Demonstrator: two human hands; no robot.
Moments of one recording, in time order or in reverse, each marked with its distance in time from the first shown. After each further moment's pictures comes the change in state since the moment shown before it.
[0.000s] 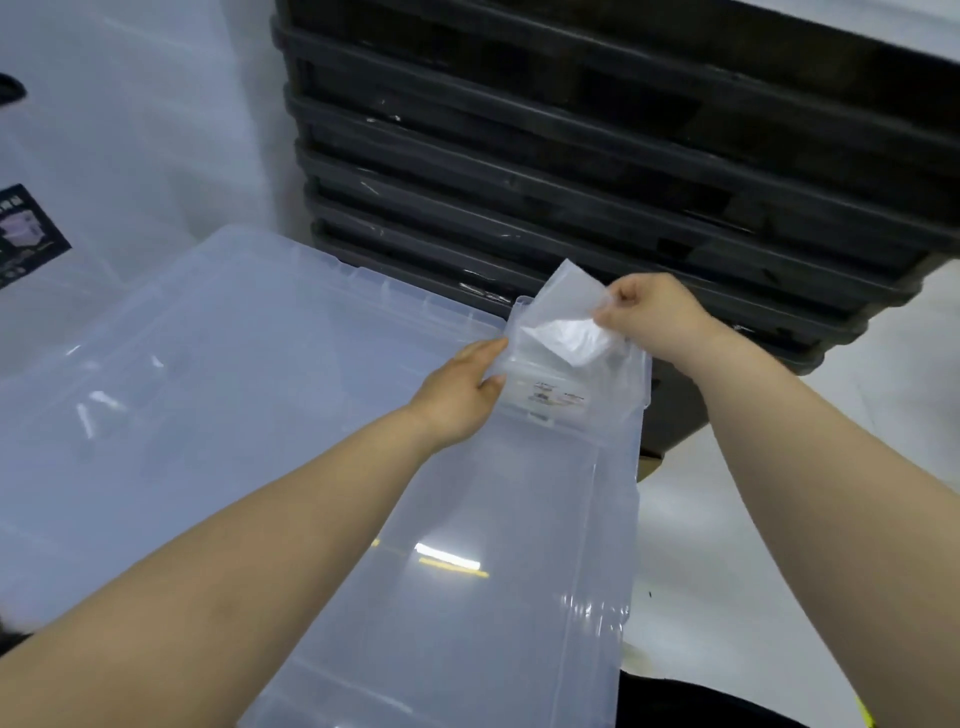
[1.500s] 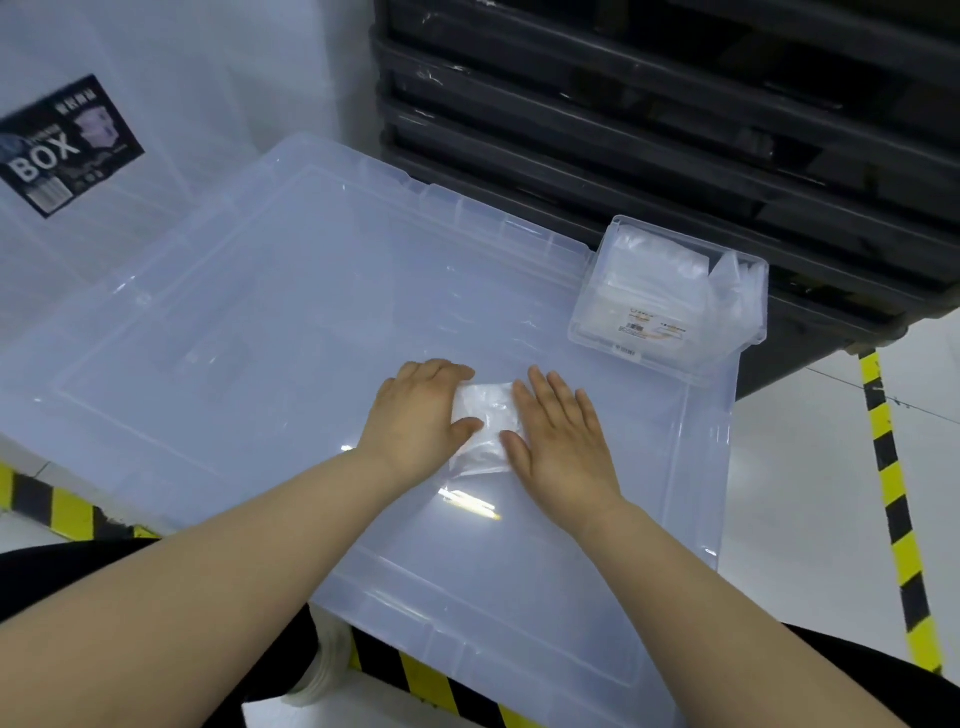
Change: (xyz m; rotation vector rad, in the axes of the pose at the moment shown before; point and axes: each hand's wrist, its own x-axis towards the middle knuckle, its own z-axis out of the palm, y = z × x) left_hand -0.082 -0.091 -0.009 0.510 0.055 -0.102; right_hand -0.104 -0.003 0.185 -0.451 -0.225 -0.252
